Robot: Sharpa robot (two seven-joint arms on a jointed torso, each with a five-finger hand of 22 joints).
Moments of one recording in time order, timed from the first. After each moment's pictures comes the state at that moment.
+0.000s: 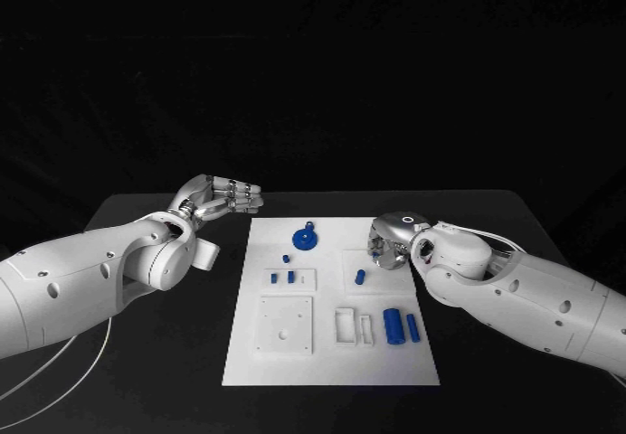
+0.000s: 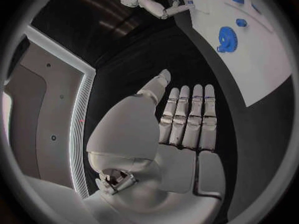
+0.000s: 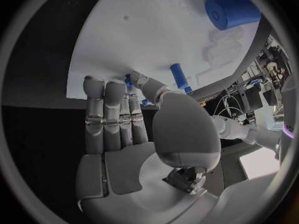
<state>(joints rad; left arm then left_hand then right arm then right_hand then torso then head) 1.33 -0.75 -0.12 1.28 -0.28 -0.30 0.37 1.37 -0.03 0.20 -0.17 0.14 1.06 0.14 0.06 0.06 1.09 0.14 0.06 0.06 1.05 0.15 0.06 0.06 0.05 0.94 0.14 0.10 0.21 0.99 -0.75 0.27 1.42 -1.93 -0.09 -0.29 1.28 -0.16 0.64 -0.22 0.12 1.31 0.07 0.06 0.10 1.39 0.01 0.06 0.06 1.44 -0.07 0.84 0.75 0.09 1.46 -0.09 0.47 1.31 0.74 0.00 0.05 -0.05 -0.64</state>
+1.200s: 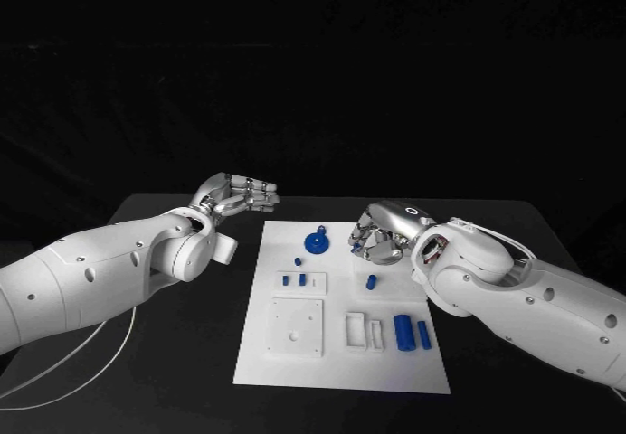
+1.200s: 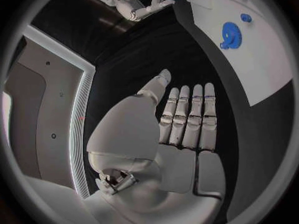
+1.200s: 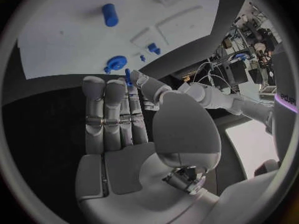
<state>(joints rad) 1.33 -0.72 -0.12 1.23 -0.24 -0.30 0.38 1.38 -0.02 0.19 -0.17 0.14 1.06 0.14 0.06 0.06 1.09 0.14 0.06 0.06 1.05 0.15 0.06 0.06 0.07 0.95 0.13 0.13 0.20 0.98 -0.75 0.33 1.61 -1.77 -0.19 -0.26 1.28 -0.16 0.65 -0.21 0.10 1.31 0.07 0.06 0.10 1.40 0.01 0.06 0.07 1.44 -0.07 0.84 0.75 0.08 1.47 -0.09 0.52 1.31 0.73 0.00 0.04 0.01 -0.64</state>
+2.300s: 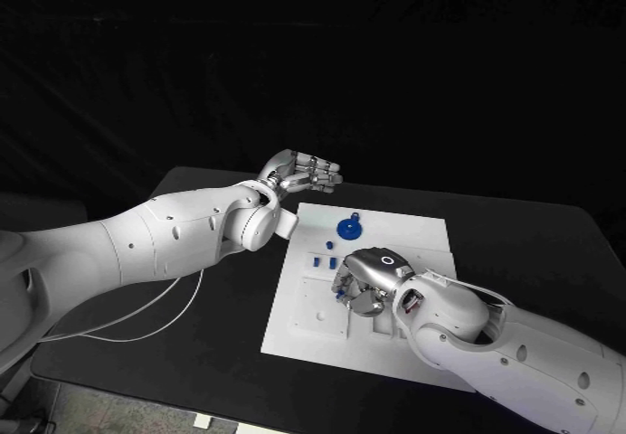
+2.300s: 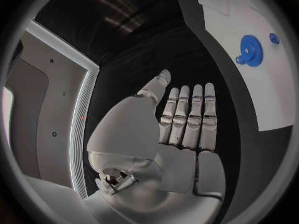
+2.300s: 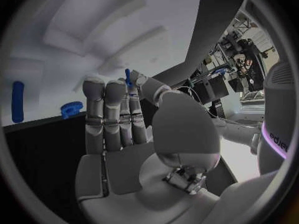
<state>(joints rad) 1.33 -0.61 -0.12 1.18 -0.22 -0.31 0.38 1.38 -0.02 0.19 -0.17 0.14 1.06 0.14 0.06 0.06 1.09 0.14 0.06 0.06 1.05 0.15 0.06 0.06 0.07 0.95 0.13 0.14 0.19 0.93 -0.60 0.13 1.58 -1.88 -0.21 -0.24 1.29 -0.15 0.65 -0.21 0.10 1.31 0.07 0.06 0.10 1.40 0.01 0.06 0.07 1.44 -0.07 0.84 0.75 0.09 1.47 -0.09 0.52 1.31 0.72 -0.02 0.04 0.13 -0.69</state>
